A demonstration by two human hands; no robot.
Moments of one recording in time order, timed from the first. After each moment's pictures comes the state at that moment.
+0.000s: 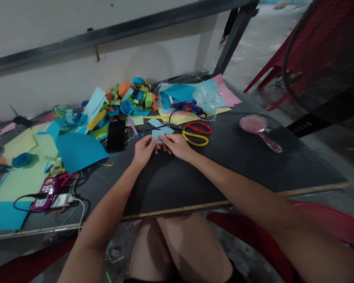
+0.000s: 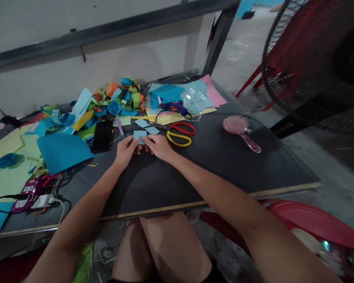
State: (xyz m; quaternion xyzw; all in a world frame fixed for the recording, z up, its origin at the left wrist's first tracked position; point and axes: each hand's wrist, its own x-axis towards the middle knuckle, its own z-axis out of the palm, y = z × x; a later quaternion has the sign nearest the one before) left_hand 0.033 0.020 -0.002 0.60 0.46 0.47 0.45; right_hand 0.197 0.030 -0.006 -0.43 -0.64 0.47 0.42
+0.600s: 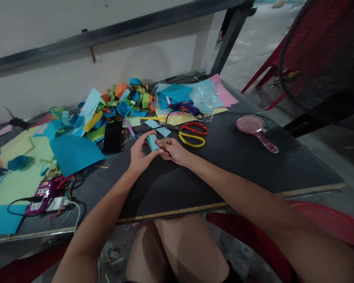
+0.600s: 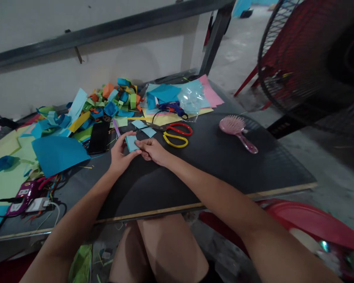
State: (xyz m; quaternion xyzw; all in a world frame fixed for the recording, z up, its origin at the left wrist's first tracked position) left_hand 0.027 0.008 0.006 0.72 0.41 0.50 0.26; right_hand 0.187 0.023 0.002 -0.29 -0.47 0.73 0.40
